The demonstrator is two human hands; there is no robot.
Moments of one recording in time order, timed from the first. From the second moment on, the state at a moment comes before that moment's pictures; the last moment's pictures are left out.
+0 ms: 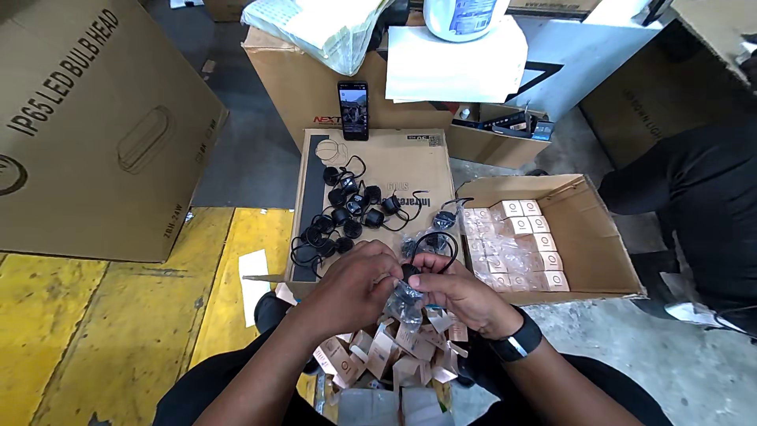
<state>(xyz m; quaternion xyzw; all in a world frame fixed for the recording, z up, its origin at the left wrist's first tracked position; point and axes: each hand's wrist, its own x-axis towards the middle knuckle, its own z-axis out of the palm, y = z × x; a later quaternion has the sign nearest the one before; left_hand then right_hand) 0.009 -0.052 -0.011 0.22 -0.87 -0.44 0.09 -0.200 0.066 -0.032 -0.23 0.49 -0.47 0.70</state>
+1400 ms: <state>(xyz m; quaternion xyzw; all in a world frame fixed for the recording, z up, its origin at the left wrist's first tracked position) 0.003 -0.045 -0.019 0.27 -0.92 -0.28 0.08 -0.209 0.072 -0.020 -0.50 0.60 -0.38 0.49</state>
